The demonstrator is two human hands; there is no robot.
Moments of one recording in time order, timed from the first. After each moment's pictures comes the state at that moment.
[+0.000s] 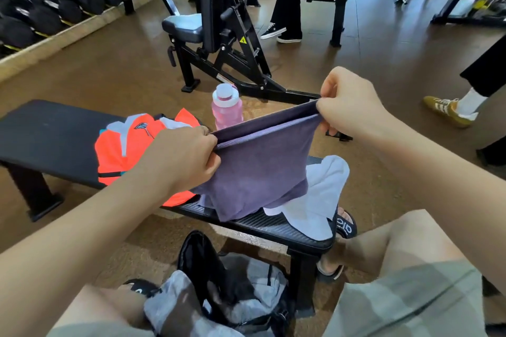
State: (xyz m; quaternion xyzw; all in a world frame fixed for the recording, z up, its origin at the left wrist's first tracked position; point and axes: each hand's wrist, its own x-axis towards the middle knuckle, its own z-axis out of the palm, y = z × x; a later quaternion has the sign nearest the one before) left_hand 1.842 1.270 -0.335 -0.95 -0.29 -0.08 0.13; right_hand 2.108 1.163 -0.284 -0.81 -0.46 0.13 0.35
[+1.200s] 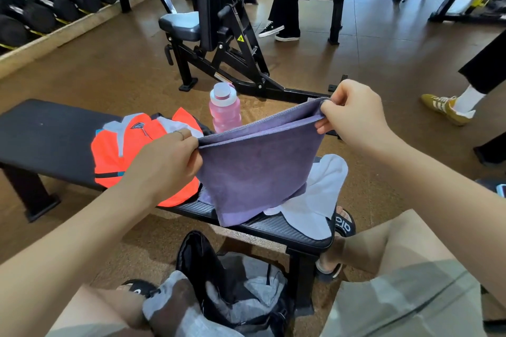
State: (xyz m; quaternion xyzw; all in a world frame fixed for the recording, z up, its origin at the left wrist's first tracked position) left_hand 1.818 1.280 -0.358 -0.93 -0.32 -0.16 0.05; right_hand 2.118 1.157 -0.312 -0.78 -0.41 0.12 0.45
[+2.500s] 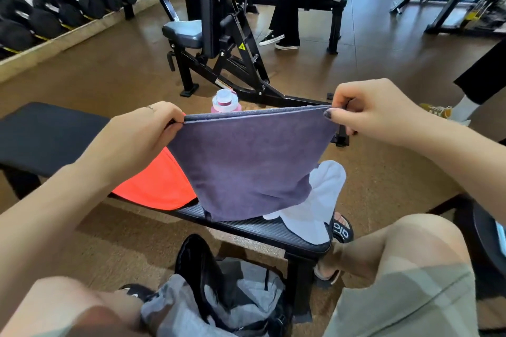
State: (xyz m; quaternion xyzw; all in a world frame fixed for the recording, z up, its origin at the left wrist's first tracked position) left_hand 1.788 1.298 -0.303 -0.93 -0.29 -0.20 0.05; right_hand 2.151 1.131 -0.271 -0.71 -0.65 0.06 0.26
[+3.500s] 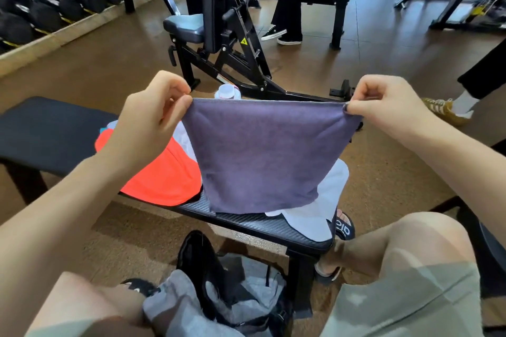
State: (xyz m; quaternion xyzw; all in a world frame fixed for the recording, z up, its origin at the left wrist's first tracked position) left_hand 1.814 1.286 -0.295 -0.86 -0.31 -0.38 -0.12; right_hand 2.165 1.139 -0.290 -0.76 -0.50 0.13 0.40
